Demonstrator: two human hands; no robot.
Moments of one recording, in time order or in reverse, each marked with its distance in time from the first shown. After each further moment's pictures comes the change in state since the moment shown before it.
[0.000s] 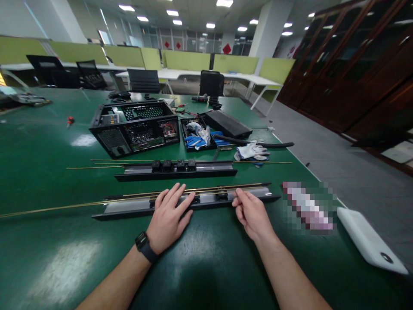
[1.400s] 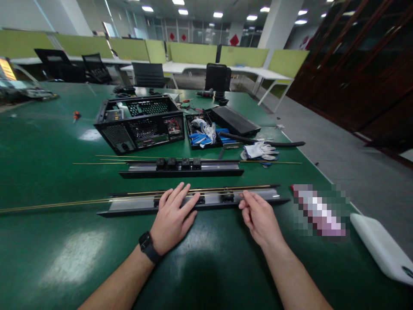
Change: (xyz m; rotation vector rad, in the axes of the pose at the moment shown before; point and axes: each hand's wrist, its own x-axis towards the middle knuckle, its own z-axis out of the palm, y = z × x) left_hand 0.003 0.001 -0.003 -0.028 -0.029 -0.029; right_hand -0.001 -0.001 0.003 0.015 -0.002 0.018
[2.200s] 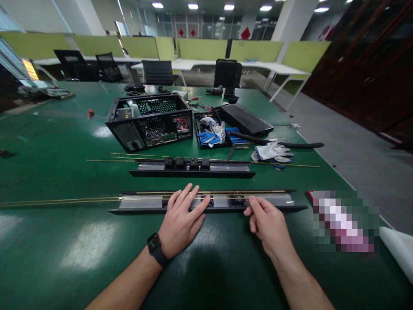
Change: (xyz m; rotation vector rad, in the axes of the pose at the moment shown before) left_hand 0.002 0.001 -0.002 -0.001 -0.020 -0.010; right_hand -0.001 0.007 0.006 -0.290 0.028 -0.054
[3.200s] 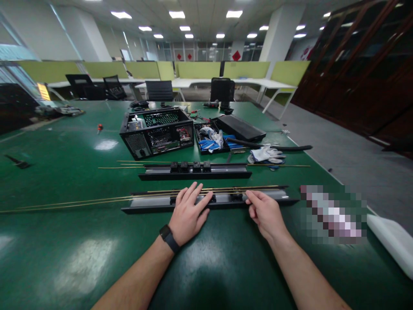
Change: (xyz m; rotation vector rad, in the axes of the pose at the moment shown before) left_hand -0.006 0.000 -0.001 -0.006 0.050 0.033; right_hand 0.001 0.002 -0.001 0.138 0.006 -0.013
